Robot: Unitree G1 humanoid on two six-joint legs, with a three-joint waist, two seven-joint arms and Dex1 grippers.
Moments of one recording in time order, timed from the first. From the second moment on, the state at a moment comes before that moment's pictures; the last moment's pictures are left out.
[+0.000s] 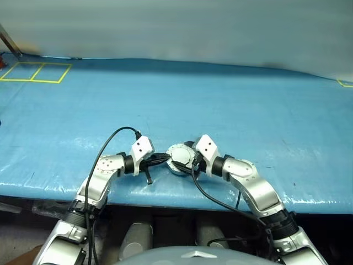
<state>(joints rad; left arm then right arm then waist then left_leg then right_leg) -0.22 0.42 -0.24 0.06 -0.18 0.17 -0.94 -0.13 -0.37 0.25 -0.20 0.22 0.45 0.66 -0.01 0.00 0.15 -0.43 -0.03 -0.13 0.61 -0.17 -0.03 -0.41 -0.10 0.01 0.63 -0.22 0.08</state>
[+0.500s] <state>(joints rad) -0.24 0.42 -0.22 0.08 -0.18 0.16 -0.94 -0.07 -0.32 -0.04 -0.24 0.61 0.70 0.65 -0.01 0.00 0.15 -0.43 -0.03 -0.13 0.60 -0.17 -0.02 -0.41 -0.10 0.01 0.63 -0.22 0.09</state>
